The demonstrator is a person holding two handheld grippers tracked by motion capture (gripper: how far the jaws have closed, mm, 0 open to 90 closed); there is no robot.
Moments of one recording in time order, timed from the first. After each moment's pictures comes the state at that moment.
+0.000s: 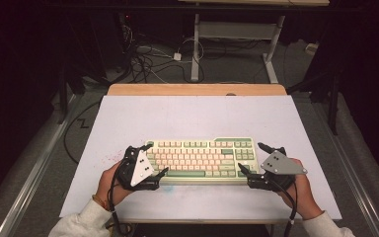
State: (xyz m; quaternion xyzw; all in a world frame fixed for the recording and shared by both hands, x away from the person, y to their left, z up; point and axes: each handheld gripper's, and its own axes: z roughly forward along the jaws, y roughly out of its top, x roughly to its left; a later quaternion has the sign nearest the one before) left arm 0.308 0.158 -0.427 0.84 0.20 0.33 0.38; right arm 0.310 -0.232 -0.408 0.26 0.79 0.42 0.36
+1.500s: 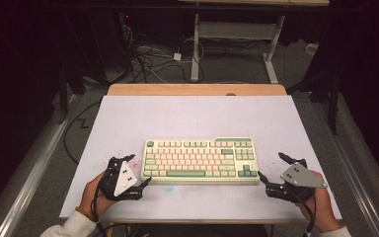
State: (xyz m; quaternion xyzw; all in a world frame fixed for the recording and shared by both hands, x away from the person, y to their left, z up) left arm 0.292 0.202 -0.459 0.85 0.23 0.33 0.35; right arm 0.291 -0.279 -0.430 0.29 0.78 0.39 0.38
